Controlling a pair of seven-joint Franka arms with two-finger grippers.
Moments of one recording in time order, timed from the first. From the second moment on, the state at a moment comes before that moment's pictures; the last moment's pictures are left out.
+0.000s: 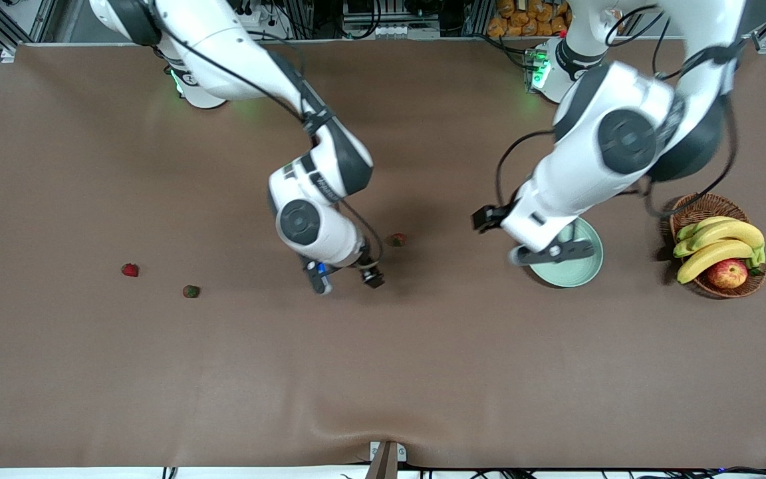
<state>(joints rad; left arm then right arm) -0.24 0.39 -0.27 -1.49 -0.07 1.83 -0.58 0.67 0.77 -0.13 -1.30 0.42 2.05 1.47</state>
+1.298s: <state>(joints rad) -0.60 0.83 -0.24 -1.47 0.21 2.22 -0.68 0.20 0.69 -0.13 -1.43 0.09 1.87 0.35</state>
